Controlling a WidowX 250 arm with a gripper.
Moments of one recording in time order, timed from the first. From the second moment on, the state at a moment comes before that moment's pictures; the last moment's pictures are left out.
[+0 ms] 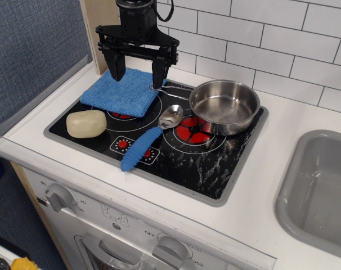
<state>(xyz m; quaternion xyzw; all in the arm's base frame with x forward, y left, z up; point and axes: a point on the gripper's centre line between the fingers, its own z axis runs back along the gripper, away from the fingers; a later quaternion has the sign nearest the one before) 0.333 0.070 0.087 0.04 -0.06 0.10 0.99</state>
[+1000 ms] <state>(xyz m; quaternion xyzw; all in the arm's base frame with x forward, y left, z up) 0.284 0.050 0.031 0.02 -0.01 0.04 1.00</state>
